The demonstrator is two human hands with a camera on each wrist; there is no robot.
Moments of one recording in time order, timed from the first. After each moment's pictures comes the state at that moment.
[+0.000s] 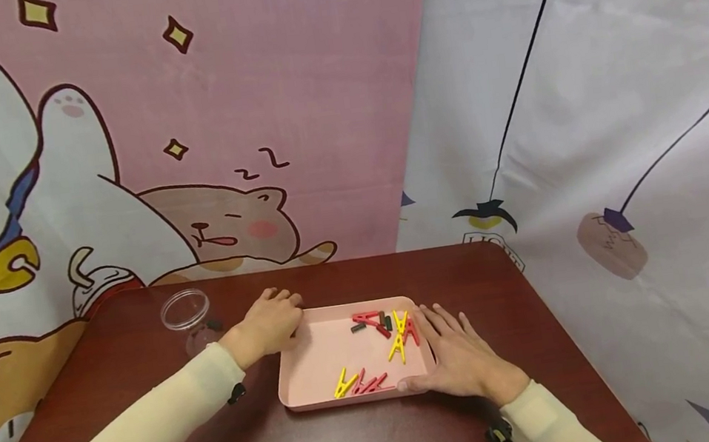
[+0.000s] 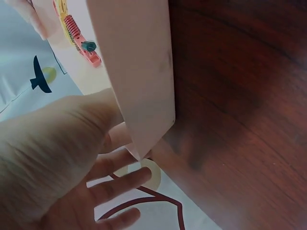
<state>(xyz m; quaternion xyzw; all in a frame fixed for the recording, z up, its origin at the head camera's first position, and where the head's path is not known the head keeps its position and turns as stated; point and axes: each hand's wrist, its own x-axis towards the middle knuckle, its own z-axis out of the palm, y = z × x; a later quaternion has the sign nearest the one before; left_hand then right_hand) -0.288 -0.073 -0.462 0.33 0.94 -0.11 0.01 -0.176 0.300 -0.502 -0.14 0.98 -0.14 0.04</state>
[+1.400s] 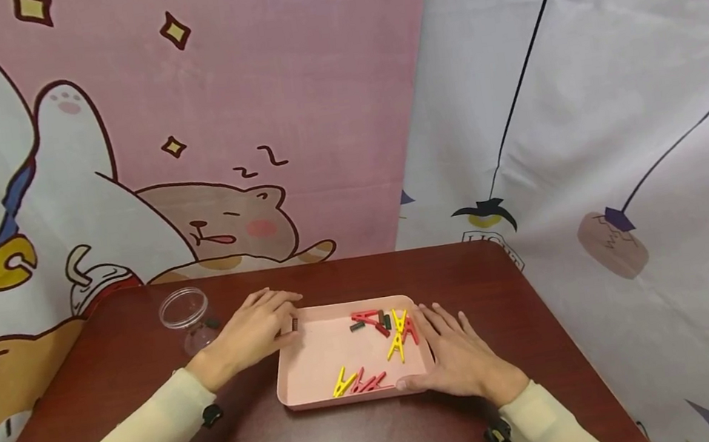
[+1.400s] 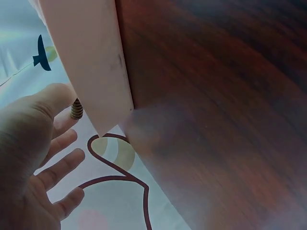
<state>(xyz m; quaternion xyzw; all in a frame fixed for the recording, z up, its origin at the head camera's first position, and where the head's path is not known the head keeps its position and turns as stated) -0.276 -0.112 -0.482 0.39 0.91 0.04 -0.12 -0.177 0.301 -0.506 -0.14 0.98 -0.13 0.04</state>
